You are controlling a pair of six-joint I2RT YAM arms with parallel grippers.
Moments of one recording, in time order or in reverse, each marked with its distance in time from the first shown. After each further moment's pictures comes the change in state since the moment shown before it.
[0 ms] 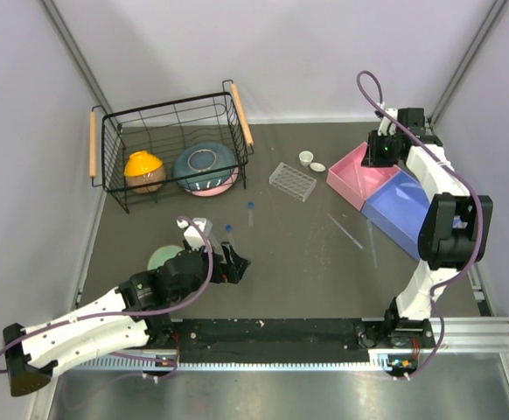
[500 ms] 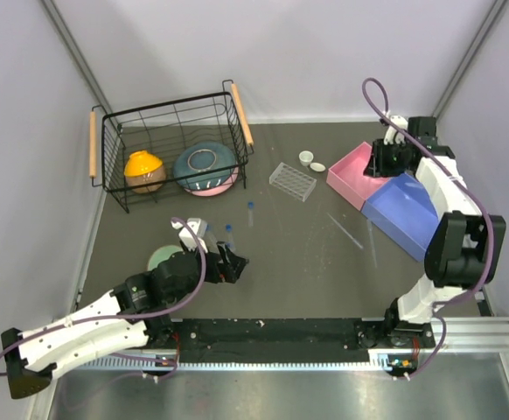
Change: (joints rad) left arm 0.000 -0.041 -0.003 -0.003 -0.001 -0.014; right arm -0.034 -0.105 -0.098 -0.020 -0.059 -0.051
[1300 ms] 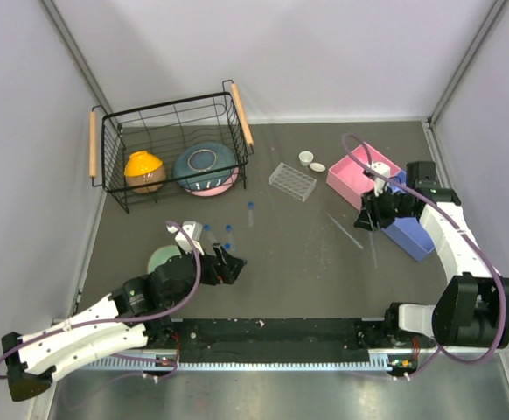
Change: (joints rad) left arm 0.000 -0.069 -0.045 -0.002 -0.011 -0.048; right arm 0.014 -0.433 -0.422 -0.224 -0.324 -0.383
